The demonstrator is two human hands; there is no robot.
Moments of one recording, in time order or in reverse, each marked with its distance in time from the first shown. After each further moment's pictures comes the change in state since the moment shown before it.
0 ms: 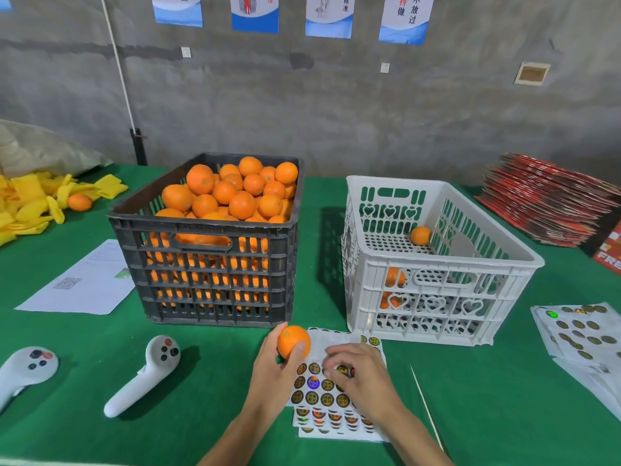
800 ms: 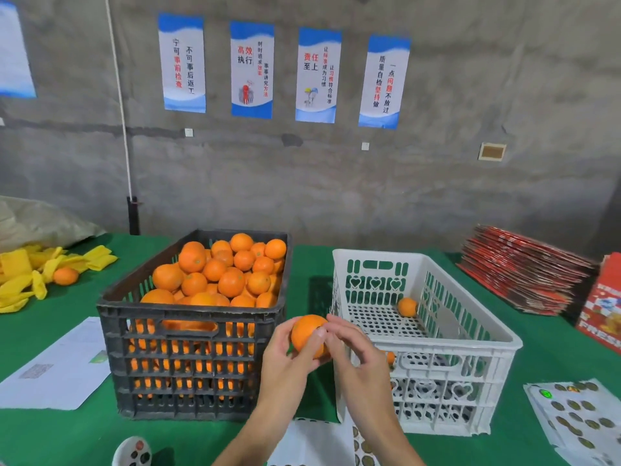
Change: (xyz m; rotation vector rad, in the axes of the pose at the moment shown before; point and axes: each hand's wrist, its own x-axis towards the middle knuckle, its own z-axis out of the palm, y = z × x) left_hand 0.044 0.171 0.006 -0.645 -0.064 0.143; right_hand 0.063 -0.119 -0.102 0.714 0.431 -0.134
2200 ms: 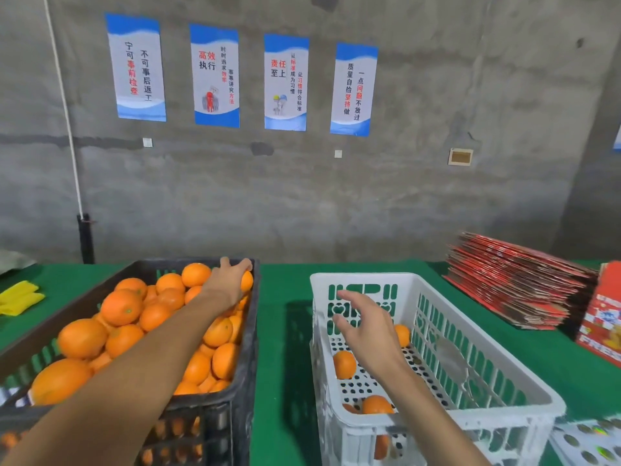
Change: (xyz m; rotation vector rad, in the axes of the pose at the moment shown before) left_hand 0.338 0.041 -0.031 1.727 -0.161 0.198; right_hand 0.195 0.052 -0.051 -0.767 -0.005 0.005
